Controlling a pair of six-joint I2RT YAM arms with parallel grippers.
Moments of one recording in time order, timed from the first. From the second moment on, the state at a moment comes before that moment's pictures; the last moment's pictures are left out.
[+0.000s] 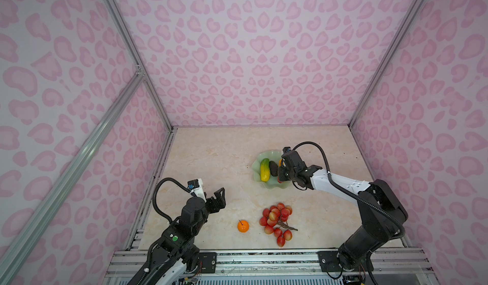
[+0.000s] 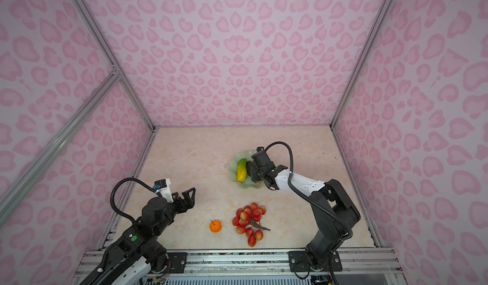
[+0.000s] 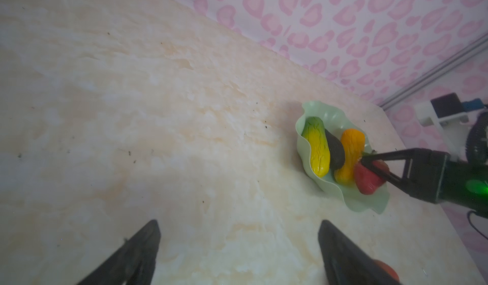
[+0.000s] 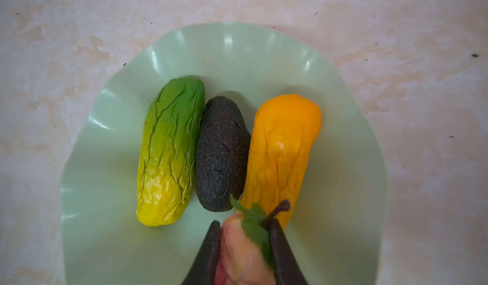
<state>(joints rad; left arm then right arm) -0.55 0.42 0.30 -0.34 -0.20 -0.64 0.60 1.67 1.01 -0.24 0.14 0.42</state>
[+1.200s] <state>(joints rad) -0.96 0.68 0.17 -0.29 0.04 -0.79 0.58 1.39 0.92 -0.23 0.22 0.40</state>
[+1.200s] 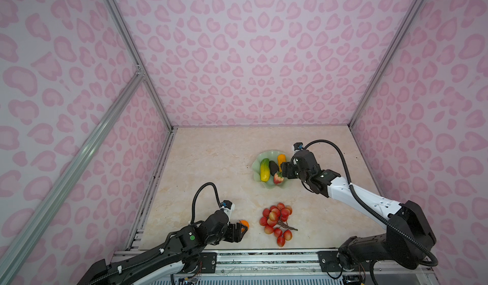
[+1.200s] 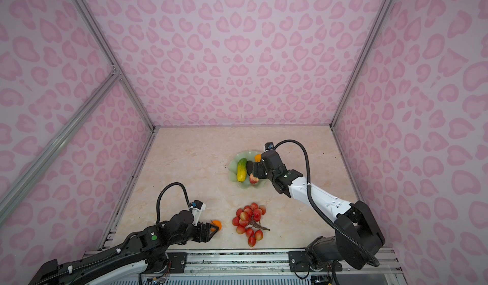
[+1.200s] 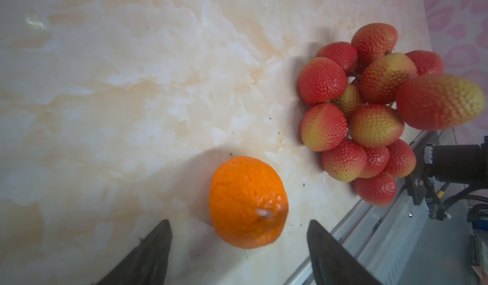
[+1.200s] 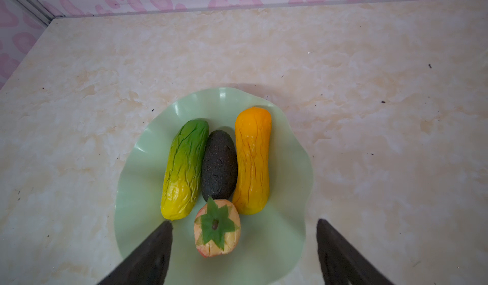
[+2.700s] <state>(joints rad) -0.69 1.79 1.11 -0.12 0.24 -0.31 0.58 1.04 0.62 -0.40 0.10 0.45</state>
